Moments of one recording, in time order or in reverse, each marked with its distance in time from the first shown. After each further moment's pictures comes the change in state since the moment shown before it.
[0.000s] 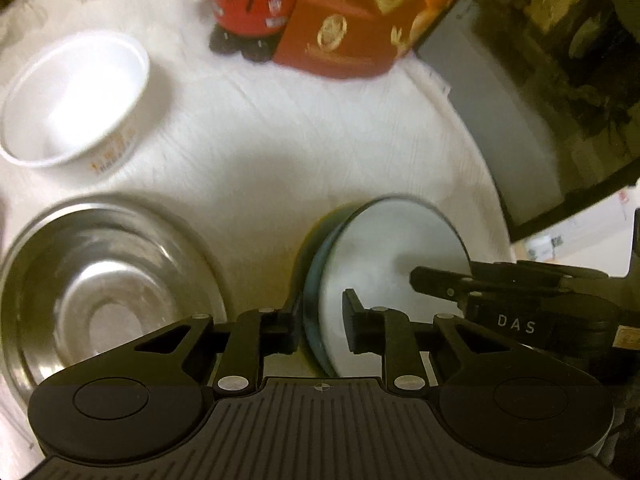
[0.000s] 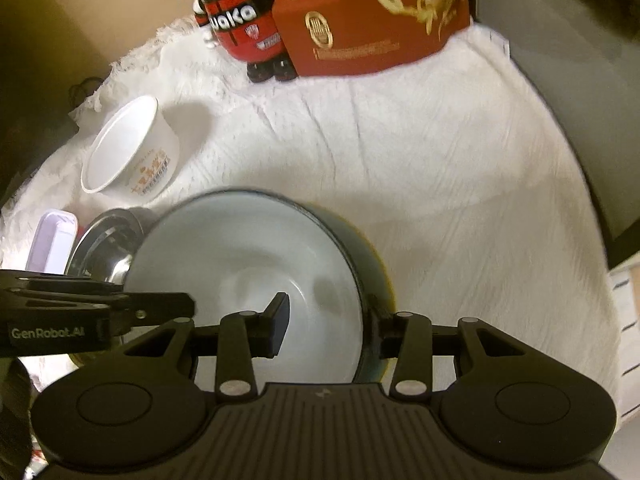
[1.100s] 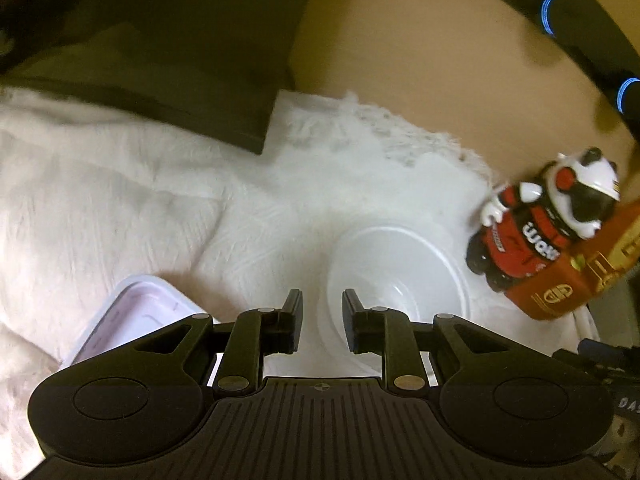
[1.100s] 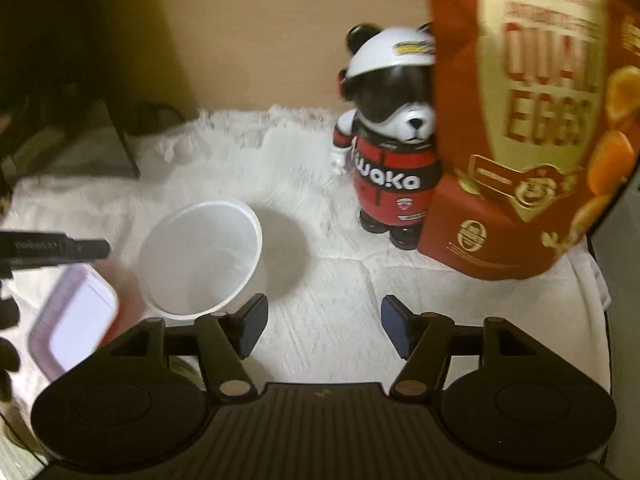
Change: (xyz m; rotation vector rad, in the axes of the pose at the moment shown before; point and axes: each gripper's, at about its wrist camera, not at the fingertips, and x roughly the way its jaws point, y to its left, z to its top) left arm -0.085 0.188 0.060 -0.432 -0.369 0.311; right arm 0.032 0.134 0.133 -0.343 -0.118 0.005
